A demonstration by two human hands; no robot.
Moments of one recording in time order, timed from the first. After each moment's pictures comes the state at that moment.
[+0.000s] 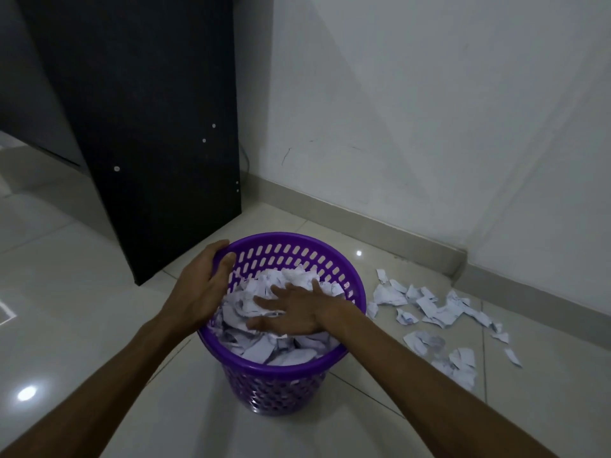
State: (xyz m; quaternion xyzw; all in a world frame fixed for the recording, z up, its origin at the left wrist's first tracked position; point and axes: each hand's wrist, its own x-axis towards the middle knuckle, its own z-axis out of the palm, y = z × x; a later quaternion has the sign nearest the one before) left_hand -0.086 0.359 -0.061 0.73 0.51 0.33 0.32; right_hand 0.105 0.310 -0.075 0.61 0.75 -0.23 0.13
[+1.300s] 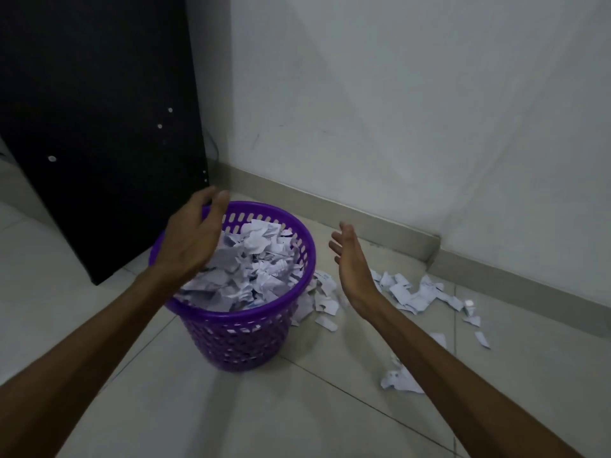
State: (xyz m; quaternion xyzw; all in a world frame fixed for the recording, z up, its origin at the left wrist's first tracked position) left_hand -0.001 0.382 -0.020 0.72 0.50 0.38 0.29; right_hand 0.214 0.289 -0.078 0.67 0.35 -0.32 -0.57
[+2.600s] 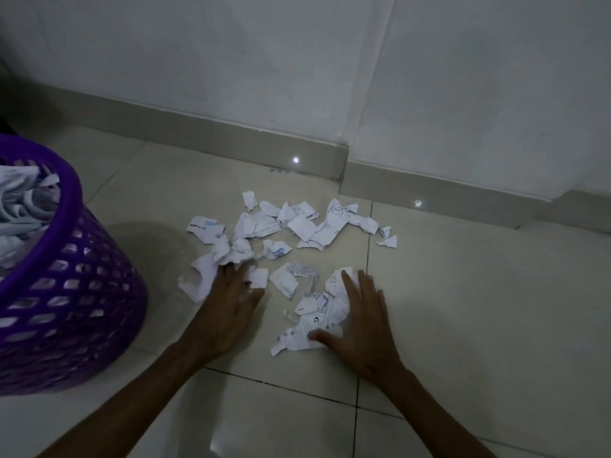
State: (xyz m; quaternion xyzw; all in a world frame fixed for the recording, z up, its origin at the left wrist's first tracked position) left_hand 0.208 0.273 -0.257 0.86 0.36 0.10 0.36; right_hand 0.394 0.083 -0.272 0.85 0.46 -0.14 -0.22
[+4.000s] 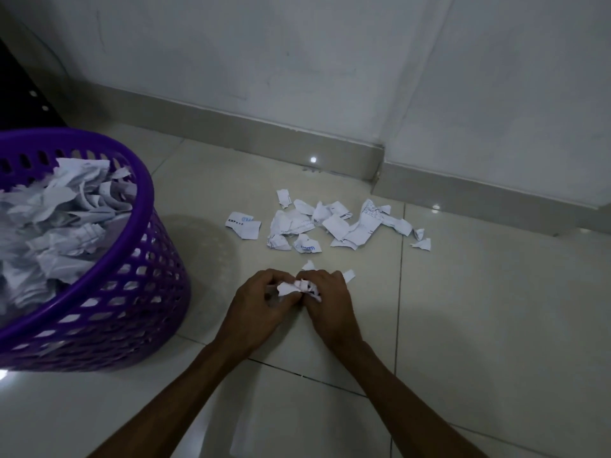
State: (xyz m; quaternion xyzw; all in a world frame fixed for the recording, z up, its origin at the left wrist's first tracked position) left_hand 0.194 0.266 -0.240 0.76 0.37 0.22 0.48; right_hand 0.334 0.186 -0.293 0.75 0.52 -0.08 -0.41
